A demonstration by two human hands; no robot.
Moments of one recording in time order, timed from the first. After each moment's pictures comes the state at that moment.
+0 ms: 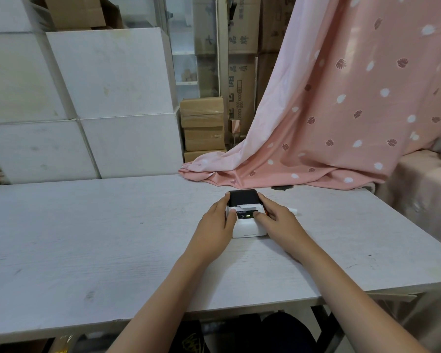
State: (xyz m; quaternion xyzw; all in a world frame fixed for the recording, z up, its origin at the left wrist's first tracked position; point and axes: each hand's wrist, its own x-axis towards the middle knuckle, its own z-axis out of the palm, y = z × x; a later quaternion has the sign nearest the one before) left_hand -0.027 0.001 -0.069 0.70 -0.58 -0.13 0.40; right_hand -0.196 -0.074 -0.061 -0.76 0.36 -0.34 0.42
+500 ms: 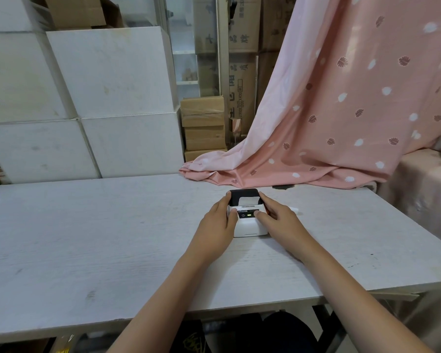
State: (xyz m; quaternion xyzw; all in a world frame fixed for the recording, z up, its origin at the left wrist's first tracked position) left_hand -0.028 0.002 -0.068 0.71 -0.58 -0.11 0.39; right_hand -0.196 -0.065 -0.052 -0.76 0.35 -0.34 0.43
